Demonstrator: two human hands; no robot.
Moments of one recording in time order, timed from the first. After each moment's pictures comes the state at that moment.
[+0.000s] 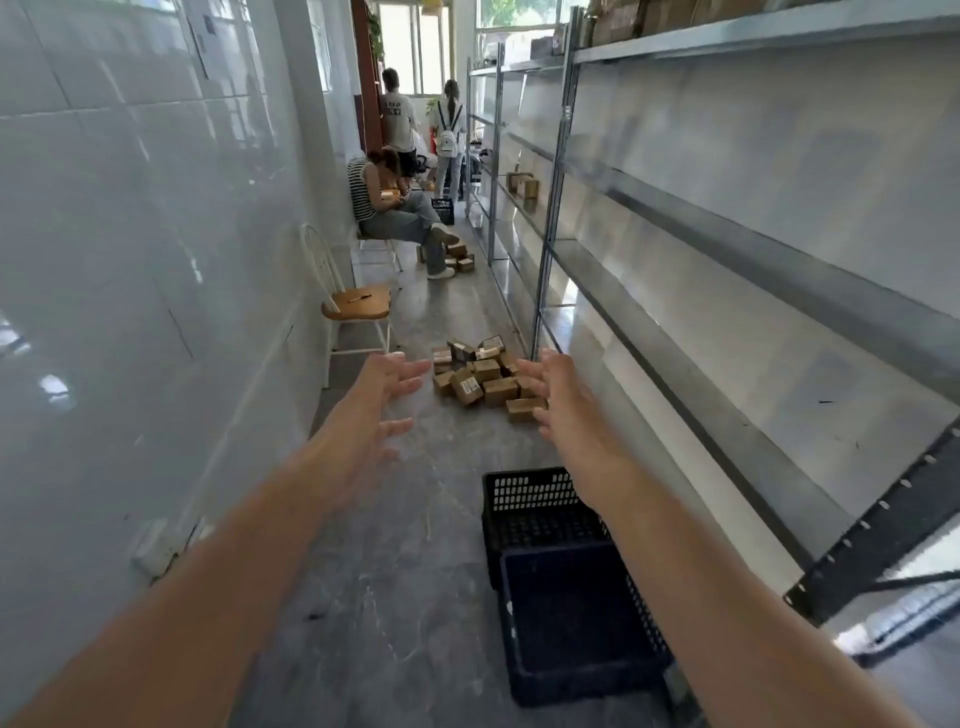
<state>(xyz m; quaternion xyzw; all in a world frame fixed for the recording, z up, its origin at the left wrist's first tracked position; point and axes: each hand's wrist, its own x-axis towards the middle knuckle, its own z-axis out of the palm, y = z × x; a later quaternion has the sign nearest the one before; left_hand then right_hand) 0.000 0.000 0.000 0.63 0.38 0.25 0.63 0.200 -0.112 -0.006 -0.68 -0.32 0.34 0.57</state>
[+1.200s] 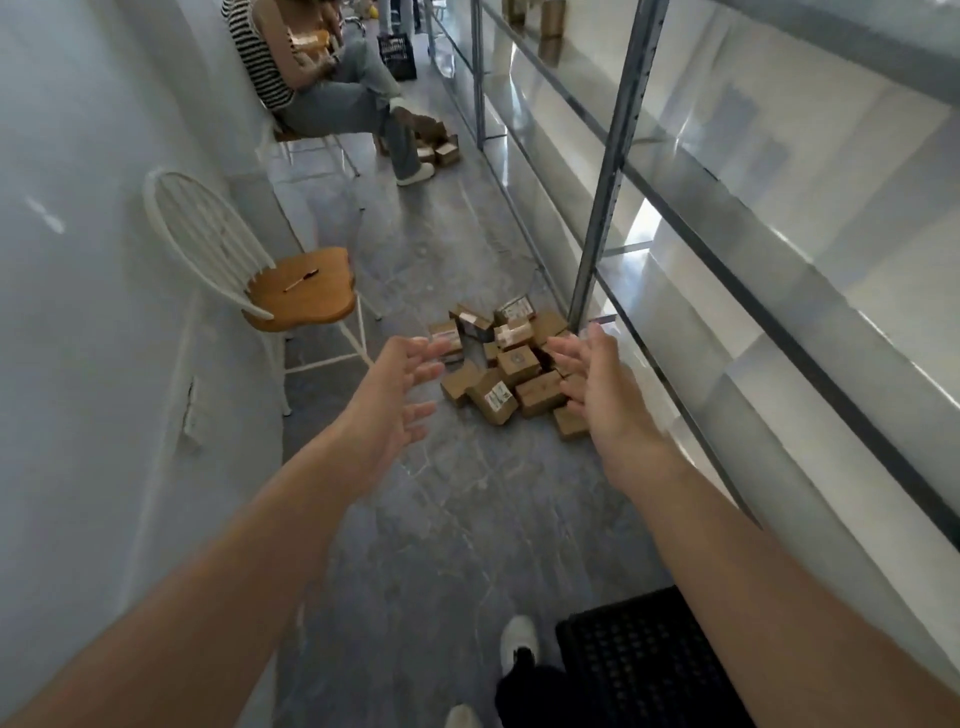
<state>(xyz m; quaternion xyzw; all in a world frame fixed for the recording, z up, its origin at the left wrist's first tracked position) 0.408 0.833 -0.122 0.53 0.47 0.13 0.69 0.584 0.699 -0.148 -0.70 -0.20 0.37 0.58</state>
